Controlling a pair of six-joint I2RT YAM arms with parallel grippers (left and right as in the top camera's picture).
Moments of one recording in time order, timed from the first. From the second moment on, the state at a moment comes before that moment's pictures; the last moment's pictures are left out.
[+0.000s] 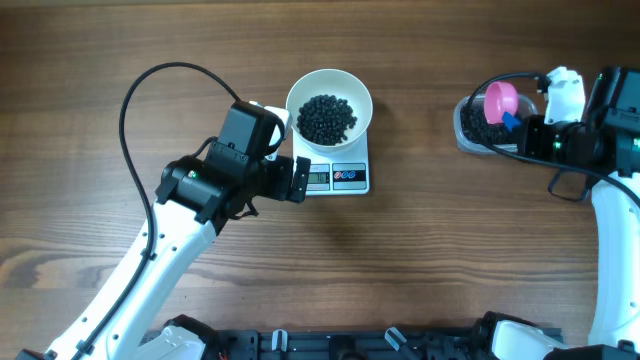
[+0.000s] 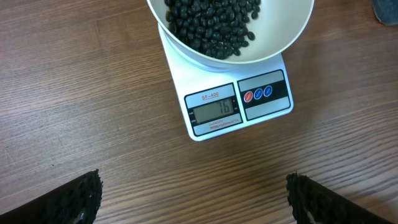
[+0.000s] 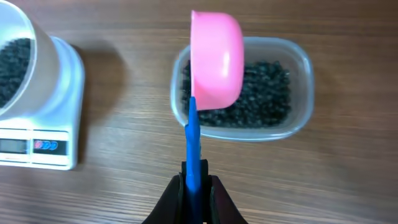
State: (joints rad) left arm -0.46 1.30 1.13 -0.87 0.01 -0.20; right arm -0.26 1.35 1.26 -0.96 -0.26 -0.22
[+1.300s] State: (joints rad) left arm -0.46 1.30 1.13 -0.87 0.01 -0.20; right arm -0.27 1.66 1.26 -0.94 -0.30 -0.30
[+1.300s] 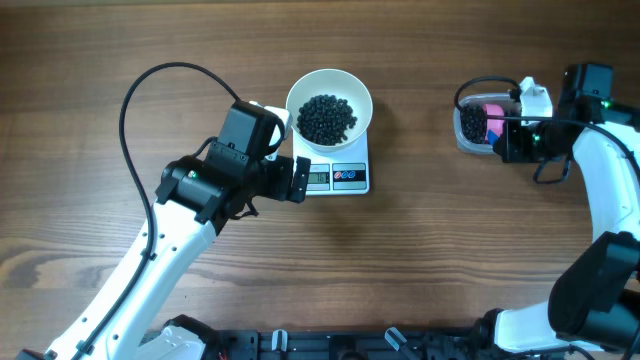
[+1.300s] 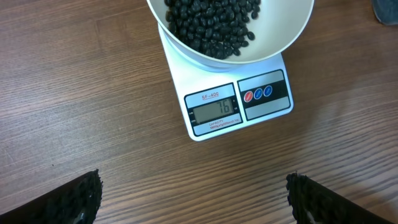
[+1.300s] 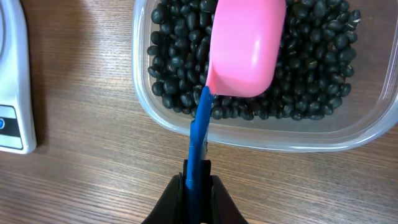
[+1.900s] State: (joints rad) left arm -0.46 1.30 1.13 -0.87 0.01 -0.20; right arm -0.41 1.66 1.26 -0.99 -0.50 -0.42
